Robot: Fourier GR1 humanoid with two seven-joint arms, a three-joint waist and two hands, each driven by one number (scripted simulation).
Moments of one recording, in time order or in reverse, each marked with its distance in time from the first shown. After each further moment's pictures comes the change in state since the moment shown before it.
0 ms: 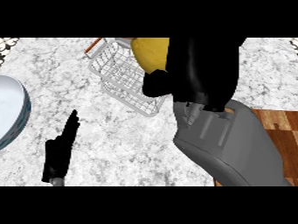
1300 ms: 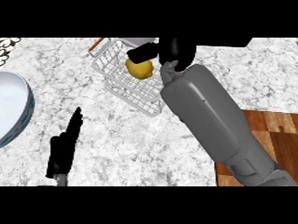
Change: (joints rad) left arm -0.030 -0.013 -0.005 0.019 -0.013 -0.004 0.002; right arm -0.084 0.004 -0.058 0.587 -0.346 -0.667 -0.174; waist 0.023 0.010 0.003
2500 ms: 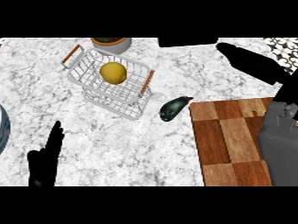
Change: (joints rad) left arm 0.123 0.022 0.073 -0.049 0.031 0.028 -0.010; right arm 0.467 -0.176 -0.188 -0.732 0.191 -0.164 0.118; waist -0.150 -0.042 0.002
